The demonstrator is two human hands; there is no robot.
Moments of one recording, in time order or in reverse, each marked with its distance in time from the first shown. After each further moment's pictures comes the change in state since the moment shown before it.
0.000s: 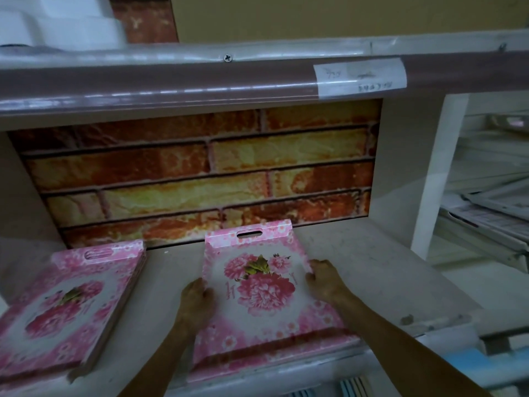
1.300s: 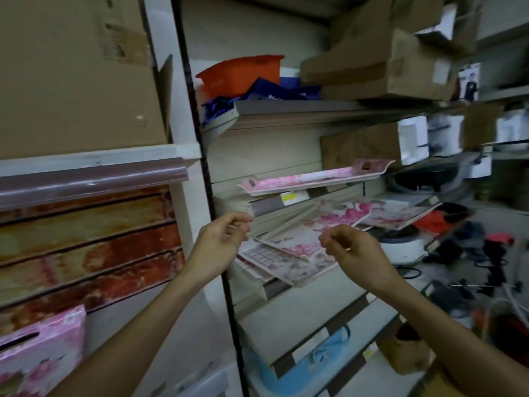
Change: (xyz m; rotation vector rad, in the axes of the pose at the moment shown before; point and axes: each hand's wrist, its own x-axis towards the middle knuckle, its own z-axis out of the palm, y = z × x) left_hand -0.176 0.542 0.164 -0.480 -0.291 0.871; right_hand -0.233 0.259 -0.447 0.216 0.662 -0.130
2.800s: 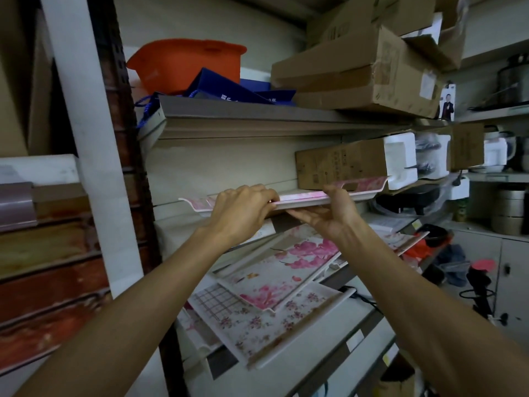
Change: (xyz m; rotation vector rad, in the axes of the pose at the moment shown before) left_hand 0.198 0.014 0.122 0.880 -0.047 0.462; right_hand 0.220 0.047 -0.032 1.378 0.180 0.609
